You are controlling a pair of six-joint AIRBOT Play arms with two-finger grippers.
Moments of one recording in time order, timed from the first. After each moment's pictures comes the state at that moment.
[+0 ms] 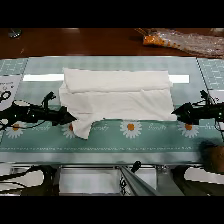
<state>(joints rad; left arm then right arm) 0.23 -1.43 0.64 0.63 -1.14 -1.05 -0.58 -1.47 0.79 -0.88 1.24 1.14</state>
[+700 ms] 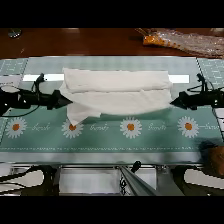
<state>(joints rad) 0.24 -1.41 0.88 0.58 -1.19 -1.05 -0.40 -1.41 0.95 -0.84 1.15 1.11</state>
